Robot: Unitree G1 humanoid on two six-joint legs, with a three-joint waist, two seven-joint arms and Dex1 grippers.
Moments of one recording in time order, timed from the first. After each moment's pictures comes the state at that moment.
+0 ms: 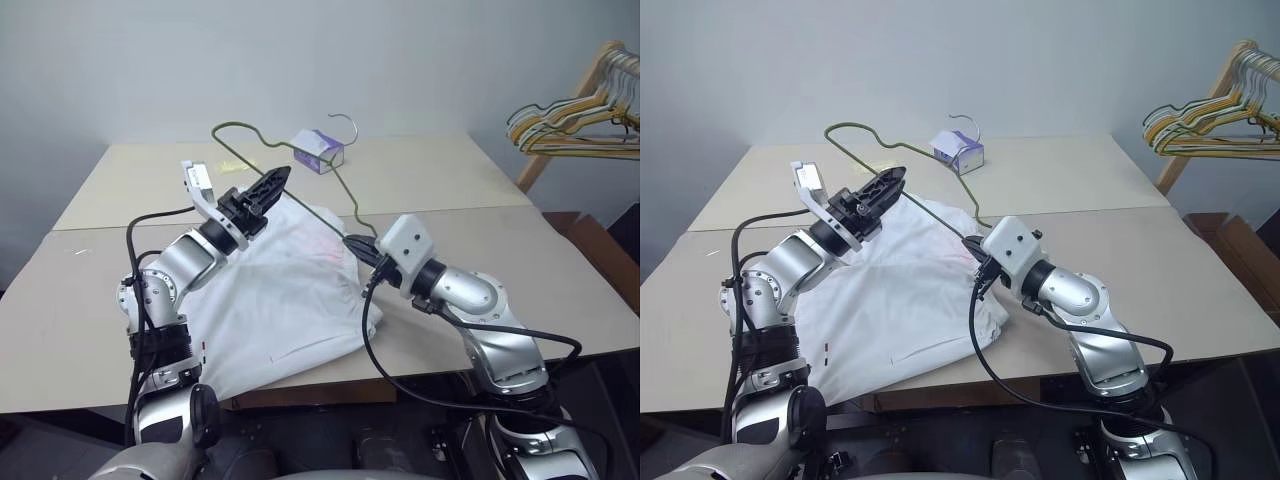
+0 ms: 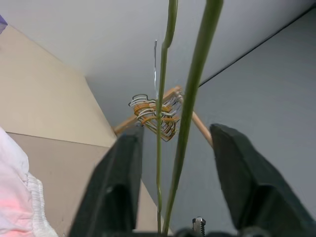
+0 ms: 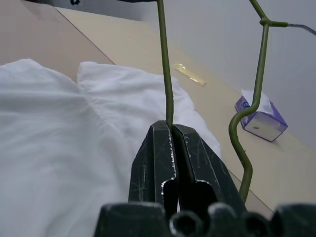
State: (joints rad) left arm -0.60 0.18 0.43 0.03 -1.33 0.98 -0.12; right arm -0.33 -0.40 0.19 -0.43 0.08 0.47 0.57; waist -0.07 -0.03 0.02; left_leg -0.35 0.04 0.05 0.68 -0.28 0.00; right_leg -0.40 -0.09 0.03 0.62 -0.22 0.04
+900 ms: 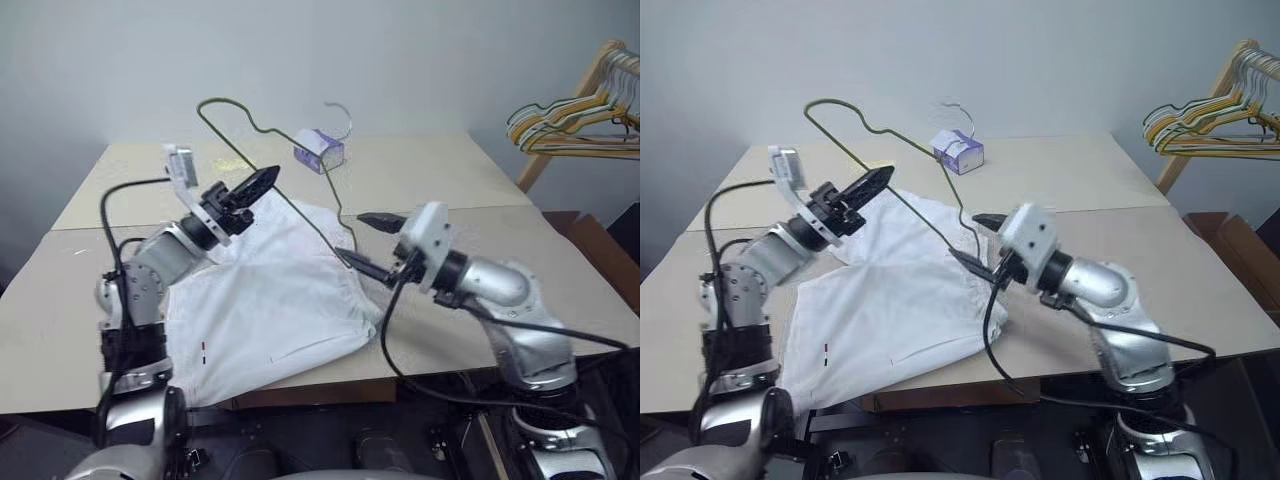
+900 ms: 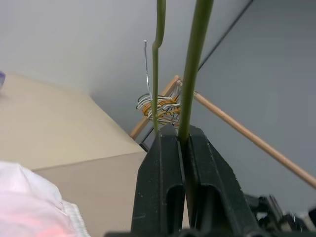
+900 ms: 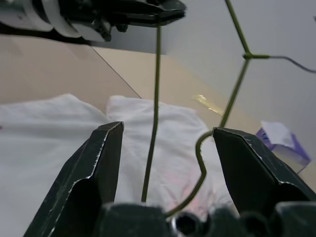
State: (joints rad) left arm -0.58 0.45 0.31 -0.01 -1.10 0.85 -0.60; right arm -0.42 -0.51 0.00 -0.48 0.42 0.61 0.73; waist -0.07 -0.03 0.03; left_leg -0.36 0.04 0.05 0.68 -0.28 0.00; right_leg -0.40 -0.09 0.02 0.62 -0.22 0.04
